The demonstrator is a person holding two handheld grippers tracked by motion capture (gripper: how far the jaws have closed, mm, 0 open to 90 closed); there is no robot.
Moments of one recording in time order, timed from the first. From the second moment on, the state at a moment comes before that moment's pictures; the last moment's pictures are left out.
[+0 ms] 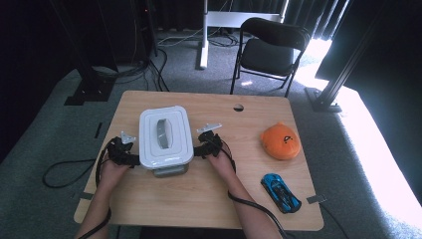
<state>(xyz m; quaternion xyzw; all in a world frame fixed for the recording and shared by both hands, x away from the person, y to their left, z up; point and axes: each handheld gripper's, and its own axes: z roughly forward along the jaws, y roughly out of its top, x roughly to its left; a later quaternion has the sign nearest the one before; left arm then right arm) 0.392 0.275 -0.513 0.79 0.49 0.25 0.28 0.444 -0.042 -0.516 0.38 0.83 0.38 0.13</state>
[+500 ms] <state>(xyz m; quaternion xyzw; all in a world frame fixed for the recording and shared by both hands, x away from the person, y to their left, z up) 0.397 0.238 -0.511 0.81 0.46 0.24 0.28 0.435 -0.080 -0.516 0.39 0.82 0.39 0.13</state>
